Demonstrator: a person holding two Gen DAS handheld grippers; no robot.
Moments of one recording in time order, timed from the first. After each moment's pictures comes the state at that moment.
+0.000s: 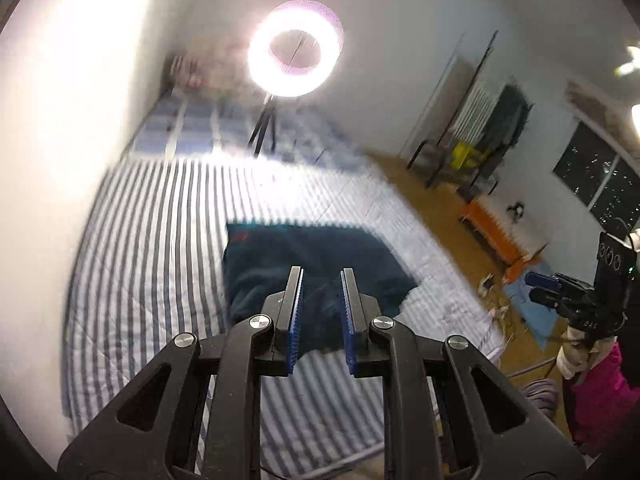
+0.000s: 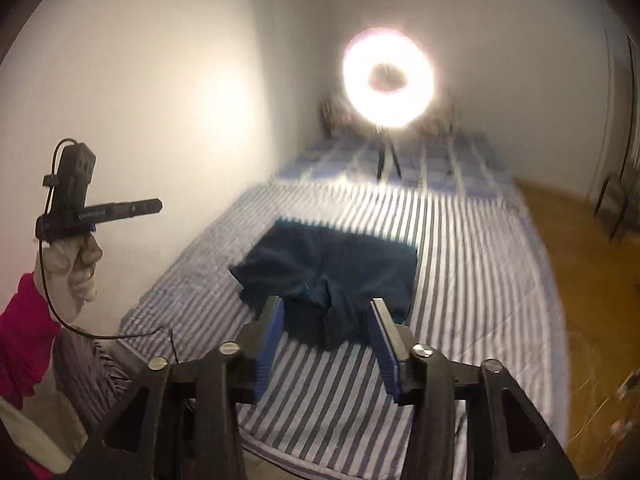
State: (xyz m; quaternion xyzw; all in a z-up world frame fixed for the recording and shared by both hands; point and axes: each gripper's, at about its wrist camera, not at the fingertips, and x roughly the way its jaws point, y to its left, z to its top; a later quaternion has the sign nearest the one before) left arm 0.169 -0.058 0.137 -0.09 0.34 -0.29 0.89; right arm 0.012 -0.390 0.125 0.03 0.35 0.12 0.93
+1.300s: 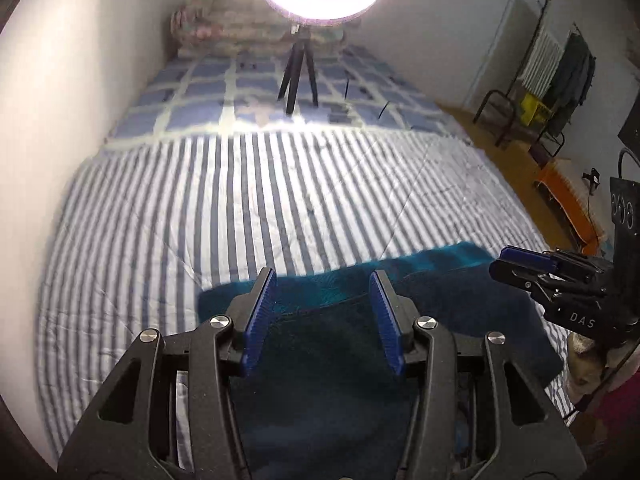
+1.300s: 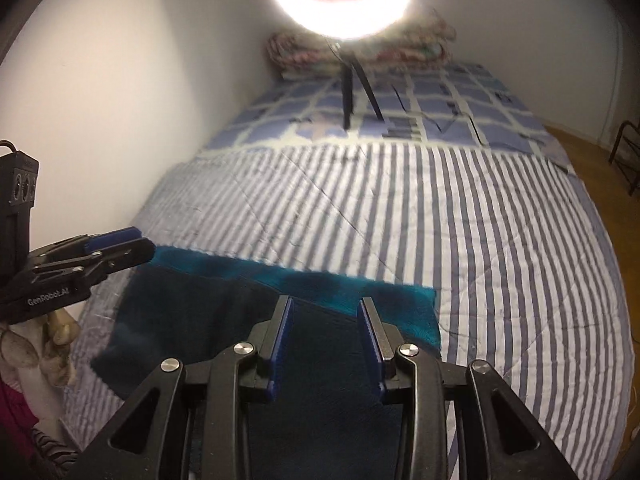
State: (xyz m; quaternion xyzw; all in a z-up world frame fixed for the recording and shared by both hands) left arm 0.407 -0.192 -0.015 0.00 0.45 -0.20 0.87; right arm 0.301 -0.411 -0.052 0.08 0.47 0.08 0.88
